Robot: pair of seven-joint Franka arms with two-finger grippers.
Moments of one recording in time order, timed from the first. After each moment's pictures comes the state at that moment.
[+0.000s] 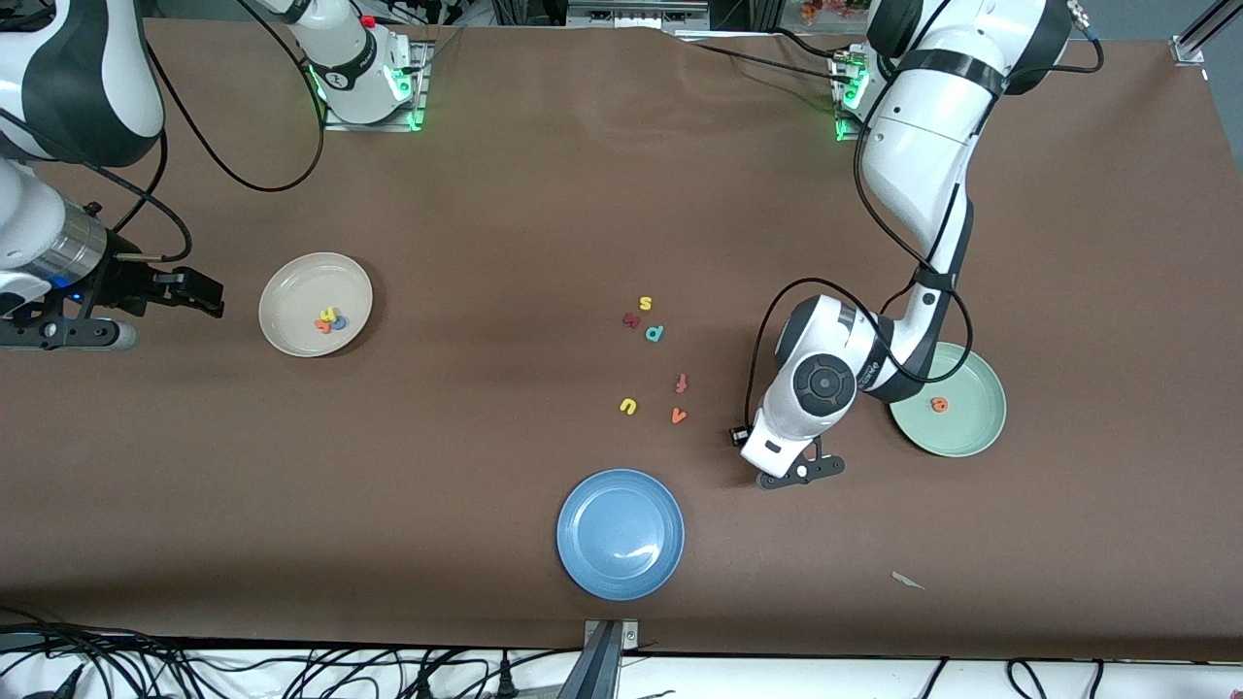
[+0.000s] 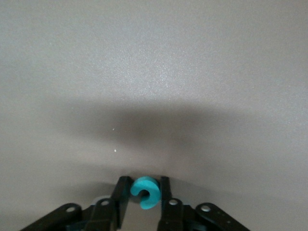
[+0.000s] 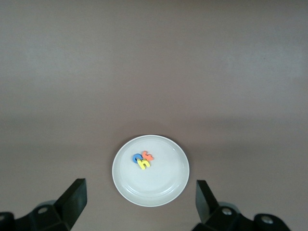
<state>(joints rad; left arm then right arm) -0.40 0.92 0.01 -1.33 -0.03 2.24 -0.62 0.13 0.14 -0.12 -1.69 -0.02 1.81 0.00</state>
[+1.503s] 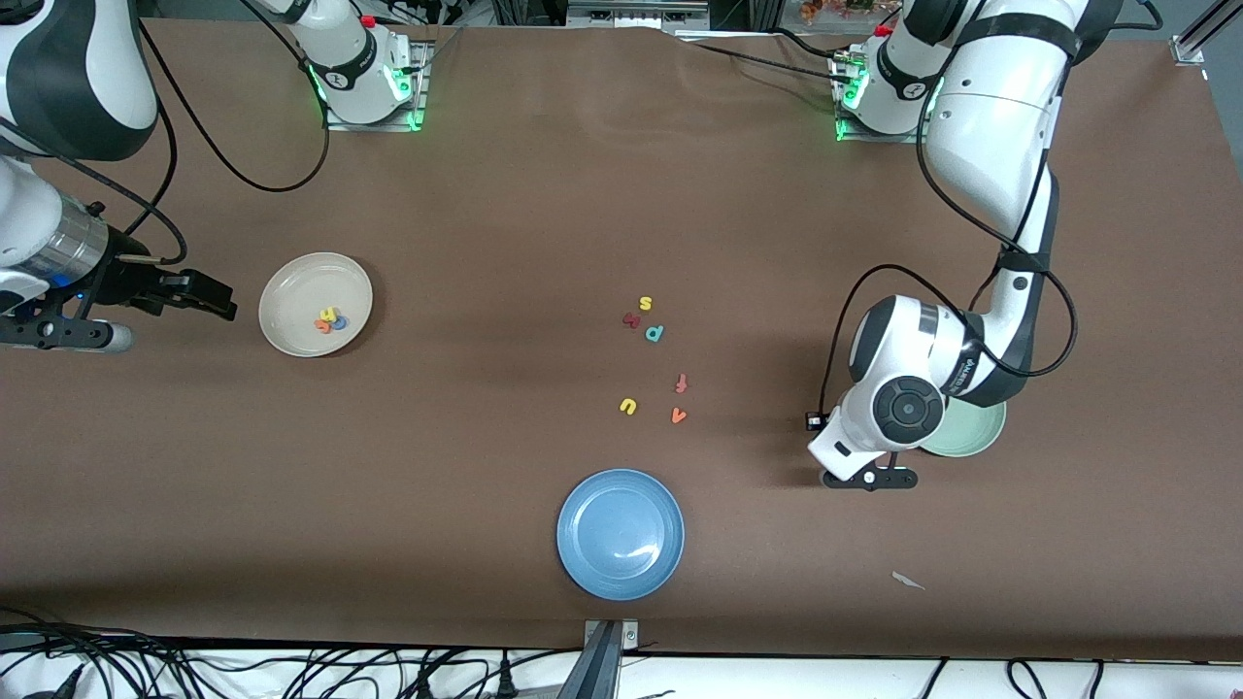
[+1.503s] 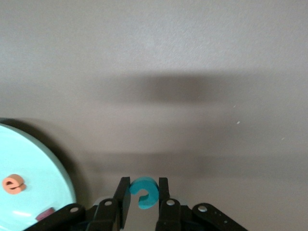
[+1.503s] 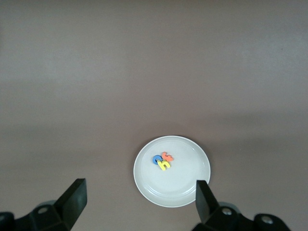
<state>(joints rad) -0.29 0.80 0.04 -1.35 0.05 1.95 -0.27 0.13 0.14 -0.12 -1.69 0.05 1.81 0.07</state>
